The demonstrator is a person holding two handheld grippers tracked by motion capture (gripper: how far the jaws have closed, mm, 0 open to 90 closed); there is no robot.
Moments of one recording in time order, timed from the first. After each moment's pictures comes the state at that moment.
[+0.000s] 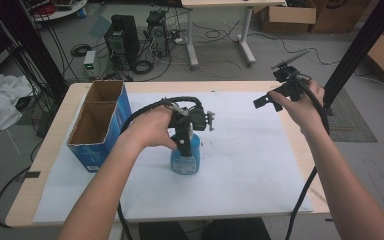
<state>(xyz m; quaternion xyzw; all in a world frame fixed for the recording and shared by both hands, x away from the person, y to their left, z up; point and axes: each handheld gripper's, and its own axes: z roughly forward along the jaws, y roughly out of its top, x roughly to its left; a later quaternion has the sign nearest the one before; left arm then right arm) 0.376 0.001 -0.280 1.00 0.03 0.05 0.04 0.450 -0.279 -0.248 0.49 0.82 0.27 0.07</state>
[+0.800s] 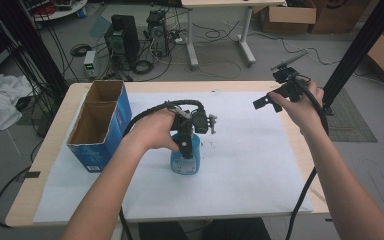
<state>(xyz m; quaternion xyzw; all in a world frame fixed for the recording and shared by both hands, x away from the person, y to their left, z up) 0.376 -0.003 -0.288 1.00 0.03 0.04 0.03 0.451 -0.279 -0.252 0.49 0.82 0.27 0.07</state>
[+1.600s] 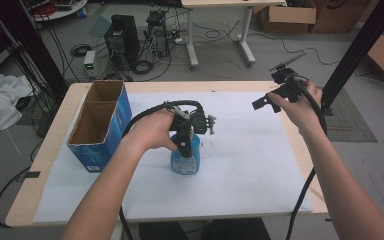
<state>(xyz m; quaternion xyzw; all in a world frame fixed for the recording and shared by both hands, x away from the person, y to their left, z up) 0.376 -0.001 -0.289 1.00 0.03 0.05 0.03 0.452 -0.277 -0.254 0.49 0.82 0.27 0.07</state>
